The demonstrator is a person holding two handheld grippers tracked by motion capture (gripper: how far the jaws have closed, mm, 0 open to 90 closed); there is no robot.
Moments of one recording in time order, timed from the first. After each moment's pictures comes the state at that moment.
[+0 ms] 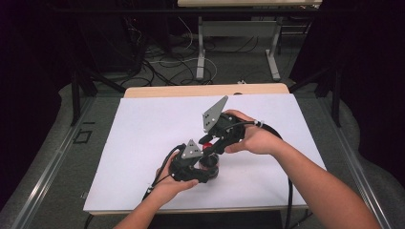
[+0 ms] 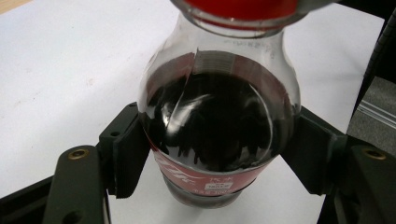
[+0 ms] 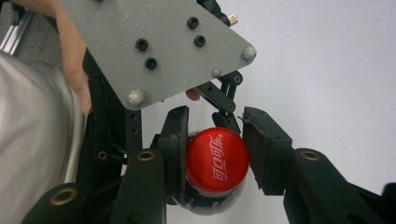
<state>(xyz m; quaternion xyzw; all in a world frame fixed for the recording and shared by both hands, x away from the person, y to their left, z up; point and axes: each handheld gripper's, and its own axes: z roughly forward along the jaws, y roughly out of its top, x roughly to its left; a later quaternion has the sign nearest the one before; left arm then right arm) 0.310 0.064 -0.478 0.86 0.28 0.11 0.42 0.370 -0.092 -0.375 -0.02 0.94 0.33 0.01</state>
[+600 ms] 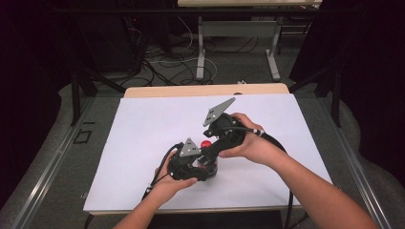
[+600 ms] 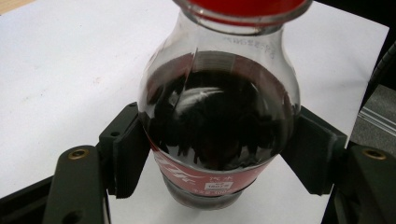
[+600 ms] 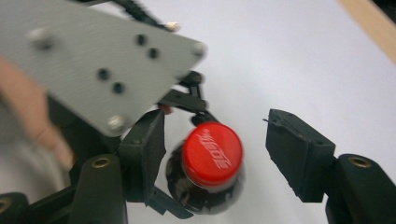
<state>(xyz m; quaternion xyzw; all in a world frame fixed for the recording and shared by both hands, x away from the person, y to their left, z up) 0.314 0.068 -0.477 0.85 0.29 0.12 0.43 0.350 -0.094 -0.374 0.18 0.92 0.35 0.07</state>
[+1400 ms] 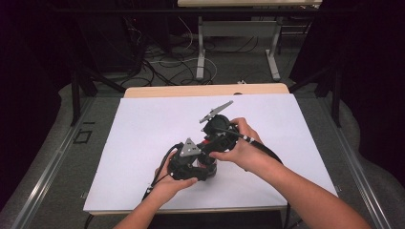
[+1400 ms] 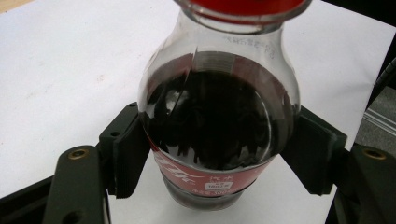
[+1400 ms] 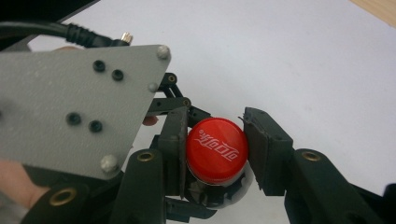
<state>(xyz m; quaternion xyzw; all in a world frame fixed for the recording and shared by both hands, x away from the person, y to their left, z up) 0.314 0.068 -0.478 0.84 0.30 0.12 0.43 0.338 -0.079 -0.376 0.32 0.88 0.33 0.09</state>
